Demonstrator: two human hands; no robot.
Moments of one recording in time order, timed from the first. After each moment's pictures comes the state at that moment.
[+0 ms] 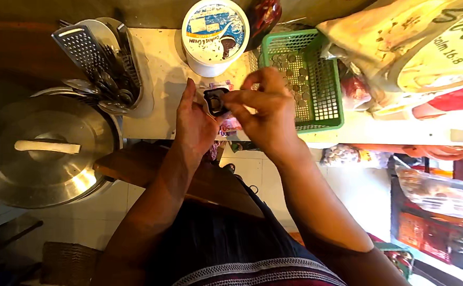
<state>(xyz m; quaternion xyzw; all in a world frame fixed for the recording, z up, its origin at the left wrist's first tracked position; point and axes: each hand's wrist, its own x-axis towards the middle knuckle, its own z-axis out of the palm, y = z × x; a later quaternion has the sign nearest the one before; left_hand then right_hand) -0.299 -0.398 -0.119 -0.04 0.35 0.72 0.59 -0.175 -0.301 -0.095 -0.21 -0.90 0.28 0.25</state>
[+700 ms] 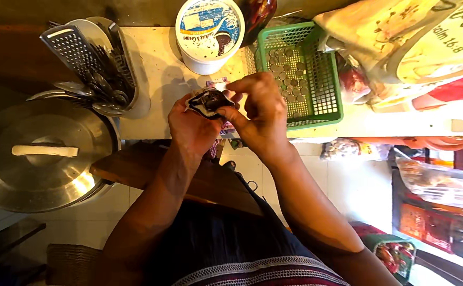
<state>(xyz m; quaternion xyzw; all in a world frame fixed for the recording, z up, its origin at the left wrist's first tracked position) -0.298 -0.395 -0.121 -0.21 0.21 0.77 0.57 -0.173 -0.310 -0.109 -0.21 -0.86 0.34 0.31</state>
